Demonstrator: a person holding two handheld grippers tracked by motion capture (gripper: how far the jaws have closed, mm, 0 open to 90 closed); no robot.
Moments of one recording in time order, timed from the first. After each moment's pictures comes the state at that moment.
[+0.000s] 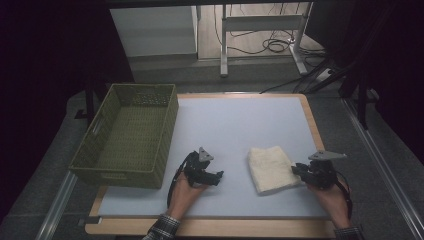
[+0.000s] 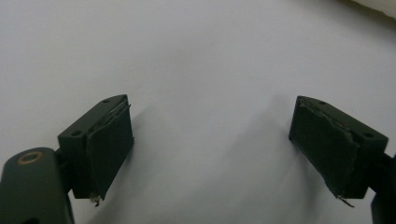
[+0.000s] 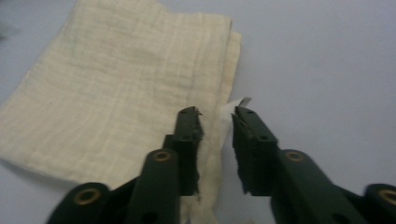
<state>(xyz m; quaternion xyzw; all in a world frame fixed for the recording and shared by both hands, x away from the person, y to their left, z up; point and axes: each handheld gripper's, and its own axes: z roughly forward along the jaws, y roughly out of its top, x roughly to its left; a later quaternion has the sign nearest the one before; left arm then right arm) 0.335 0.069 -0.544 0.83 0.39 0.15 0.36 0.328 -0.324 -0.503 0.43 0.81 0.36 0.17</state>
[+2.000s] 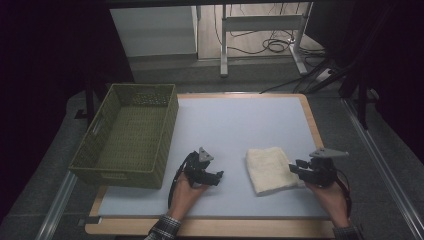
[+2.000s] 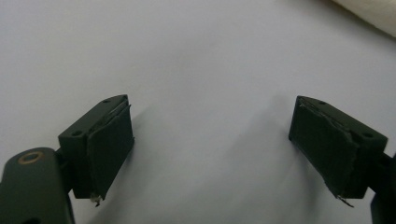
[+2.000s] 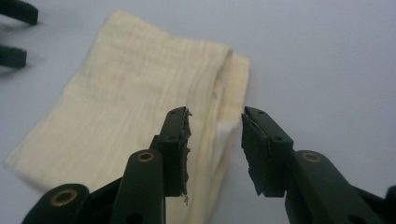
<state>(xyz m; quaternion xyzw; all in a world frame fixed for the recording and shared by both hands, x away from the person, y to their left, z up) 0.335 0.068 -0.545 0.83 0.39 0.15 0.36 0.334 -0.315 -0.489 0.43 0.80 0.38 0.17</state>
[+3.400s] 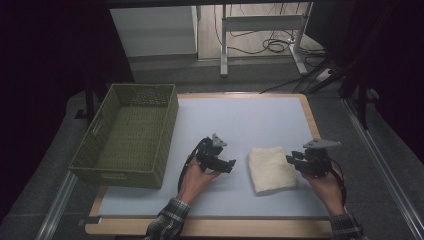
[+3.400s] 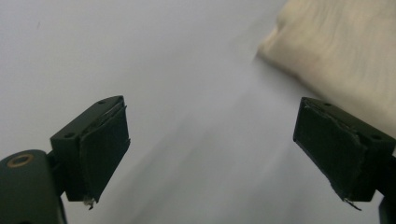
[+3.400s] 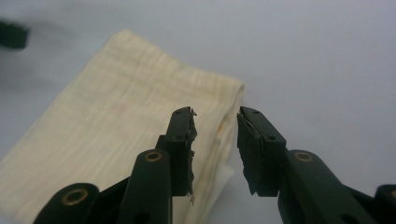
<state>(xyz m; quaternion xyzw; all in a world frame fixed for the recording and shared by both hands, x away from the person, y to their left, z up) 0.376 0.022 -0.505 0.84 0.37 0.14 0.37 0.347 -0.307 -0.481 0.41 0.82 0.37 0.19</state>
